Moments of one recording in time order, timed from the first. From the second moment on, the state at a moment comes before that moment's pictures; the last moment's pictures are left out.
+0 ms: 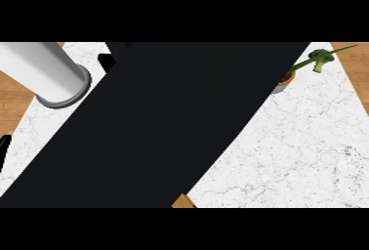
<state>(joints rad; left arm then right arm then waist) 0.40 0.77 -0.14 -2.09 0.95 0.18 -0.51 -0.55 -0.12 0.83 -2.24 -0.05 -0.42 0.75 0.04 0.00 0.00</state>
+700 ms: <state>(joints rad) 0.34 0.71 -0.13 -2.06 0.92 0.20 -0.45 -1.12 0.00 0.61 -1.62 -0.21 -0.47 0.58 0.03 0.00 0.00</state>
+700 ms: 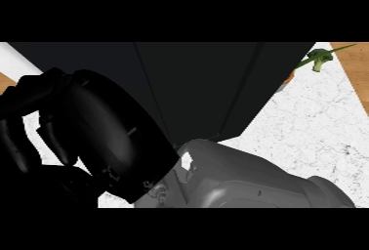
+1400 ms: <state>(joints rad) 0.32 0.66 -0.11 -2.06 0.86 0.20 -0.41 -1.20 0.00 0.40 -1.22 -0.24 -0.25 0.32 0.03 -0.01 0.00</state>
